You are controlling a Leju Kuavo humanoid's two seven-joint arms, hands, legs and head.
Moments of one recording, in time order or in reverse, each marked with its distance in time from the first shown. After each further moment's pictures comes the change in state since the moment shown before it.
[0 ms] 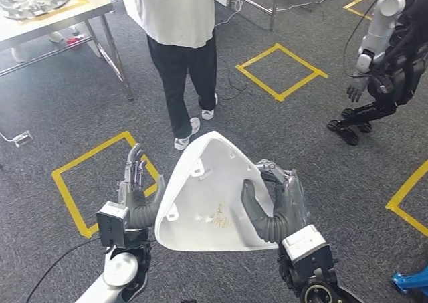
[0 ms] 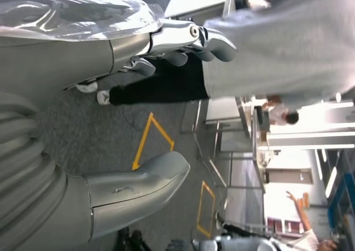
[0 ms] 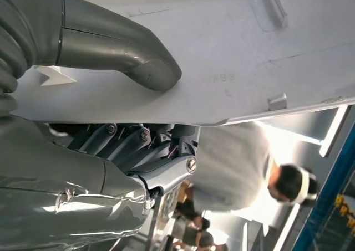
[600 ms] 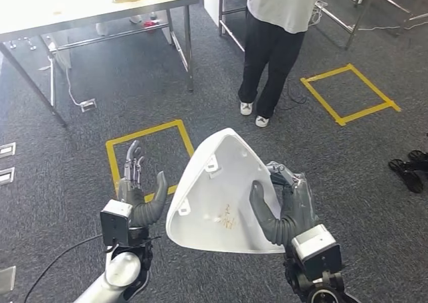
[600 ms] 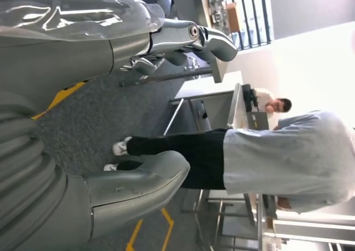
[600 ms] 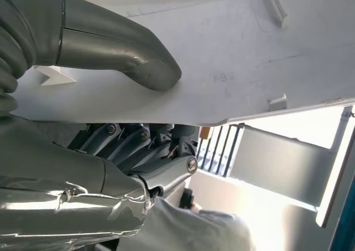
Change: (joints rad) left arm 0.024 0.020 0.000 -0.060 -0.061 0.077 0.049; right arm -0.003 -0.002 0.000 0.010 -0.034 0.004 0.010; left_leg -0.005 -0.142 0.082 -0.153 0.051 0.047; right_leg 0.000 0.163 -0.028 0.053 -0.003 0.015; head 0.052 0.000
